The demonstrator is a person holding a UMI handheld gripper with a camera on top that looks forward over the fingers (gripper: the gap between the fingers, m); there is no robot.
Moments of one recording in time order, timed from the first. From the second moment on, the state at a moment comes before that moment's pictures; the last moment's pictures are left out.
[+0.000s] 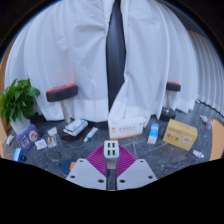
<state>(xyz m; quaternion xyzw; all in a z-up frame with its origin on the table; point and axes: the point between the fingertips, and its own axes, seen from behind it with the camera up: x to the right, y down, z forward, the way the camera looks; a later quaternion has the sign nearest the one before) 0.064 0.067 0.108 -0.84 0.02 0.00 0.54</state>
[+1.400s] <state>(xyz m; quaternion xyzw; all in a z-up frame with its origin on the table) 0.089 -0.289 0.170 -0.88 0.00 -0.08 0.46</state>
